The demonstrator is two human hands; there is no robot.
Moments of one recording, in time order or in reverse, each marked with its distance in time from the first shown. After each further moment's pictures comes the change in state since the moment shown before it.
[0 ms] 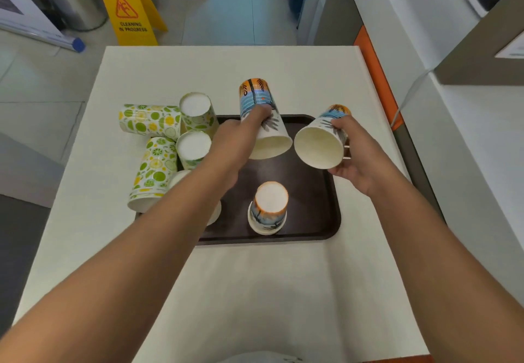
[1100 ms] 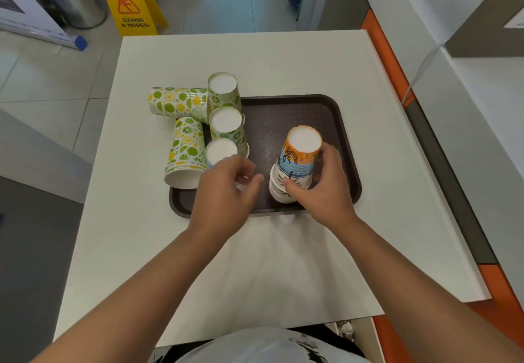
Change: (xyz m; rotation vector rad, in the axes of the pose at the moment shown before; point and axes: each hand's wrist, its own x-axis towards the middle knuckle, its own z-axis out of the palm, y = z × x) left_hand -0.083 -0.104 -0.084 0.537 0.127 0.595; right_hand -0.059 0.129 0.068 -0.487 0.091 -0.665
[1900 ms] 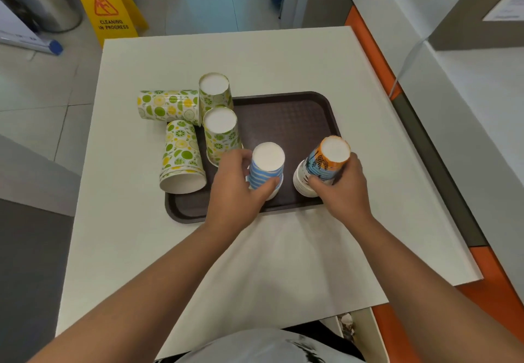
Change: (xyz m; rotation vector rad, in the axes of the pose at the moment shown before) left_hand 0.015 -0.020 0.030 -0.158 -0.047 0.003; right_hand -0.001 0.024 -0.017 -0.109 0.183 0.237
